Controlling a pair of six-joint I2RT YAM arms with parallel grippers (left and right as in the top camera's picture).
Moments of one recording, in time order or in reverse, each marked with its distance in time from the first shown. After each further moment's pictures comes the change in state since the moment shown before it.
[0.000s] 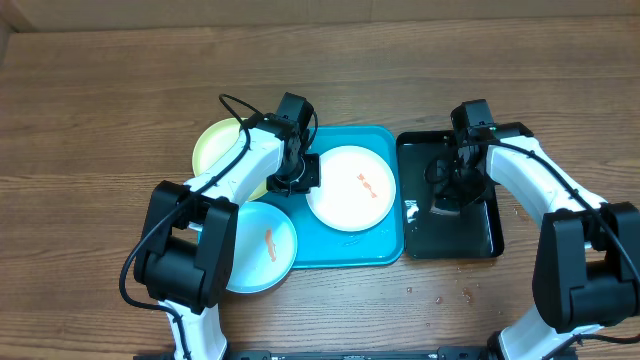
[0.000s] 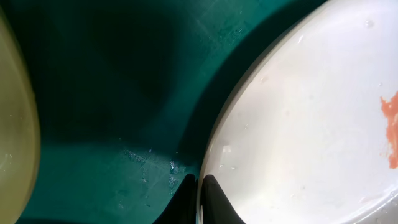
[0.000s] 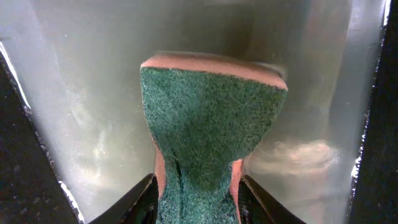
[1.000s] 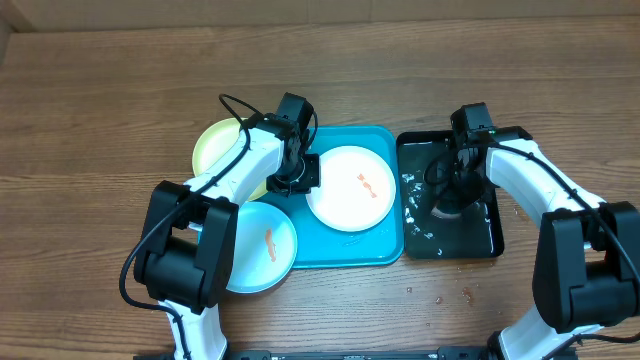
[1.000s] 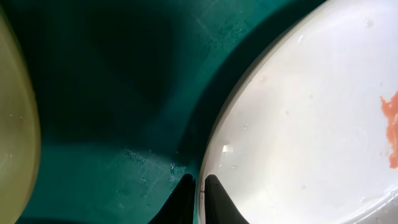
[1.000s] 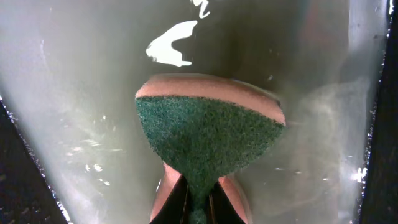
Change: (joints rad) left arm 0.000 0.000 0.000 -0.002 0.000 0.000; right arm 0.000 0.000 -0.027 0.027 0.003 0.027
